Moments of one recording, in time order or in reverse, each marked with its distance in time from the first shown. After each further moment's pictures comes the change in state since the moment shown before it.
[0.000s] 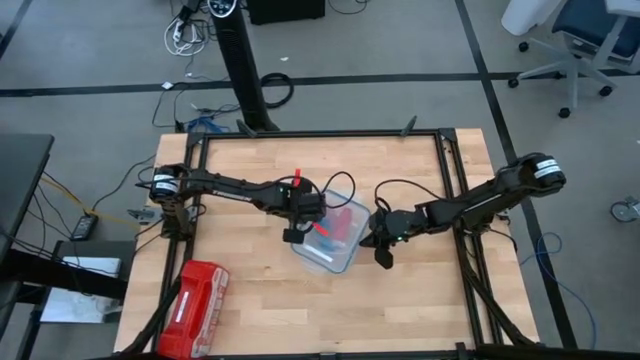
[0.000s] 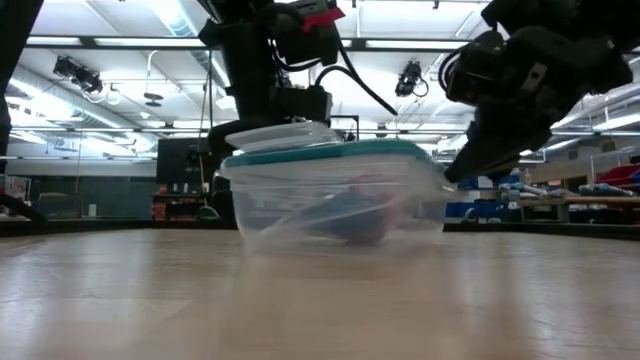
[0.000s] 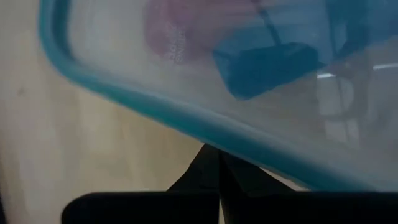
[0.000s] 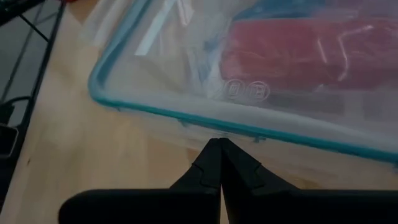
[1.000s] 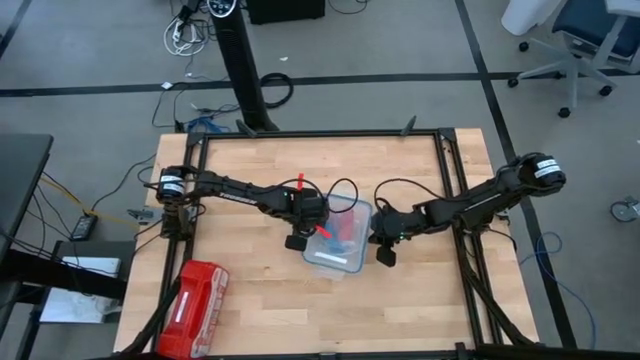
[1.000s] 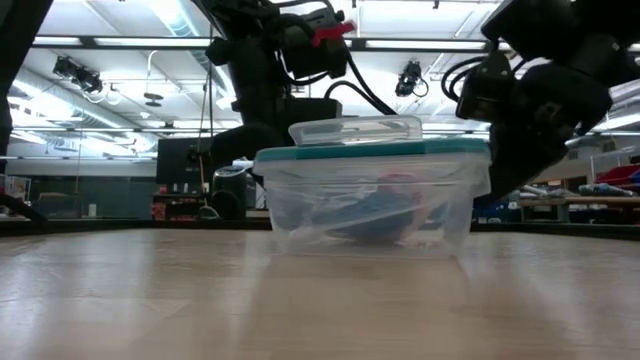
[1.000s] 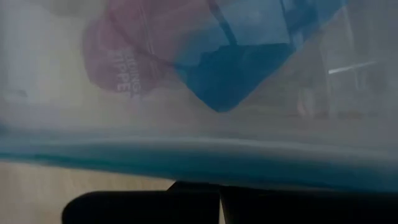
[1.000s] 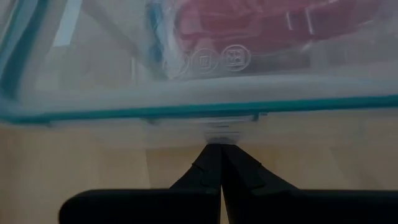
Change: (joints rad) left arm 0.000 0.046 -0.009 0.110 0.137 0.029; right arm 0.005 -0.045 0.020 -0.211 0.054 -0.025
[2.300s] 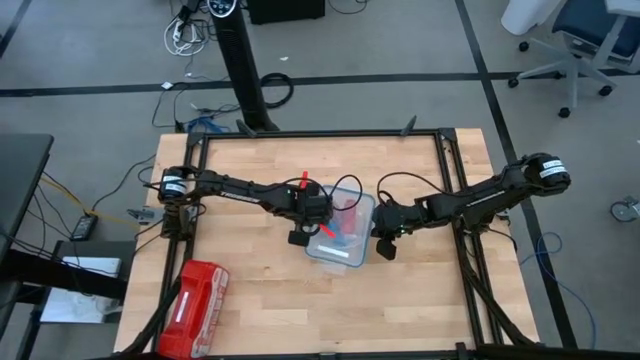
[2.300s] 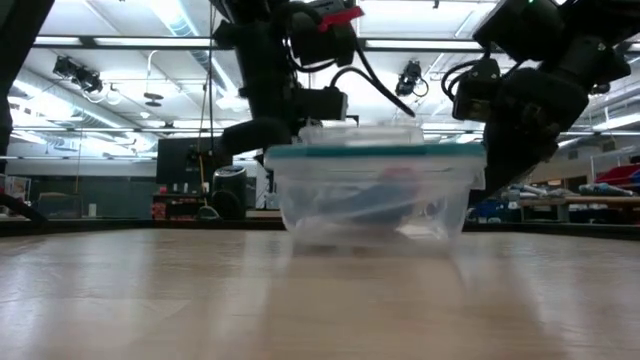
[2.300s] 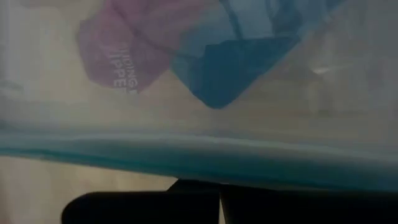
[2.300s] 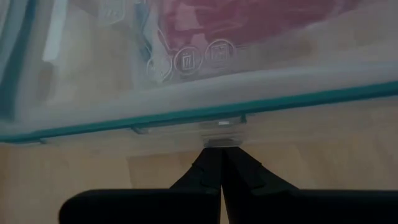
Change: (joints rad) left arm -0.003 0.011 0.082 -0.114 -0.121 0.002; right arm -0.064 -0.032 0.011 -0.081 -0.019 0.011
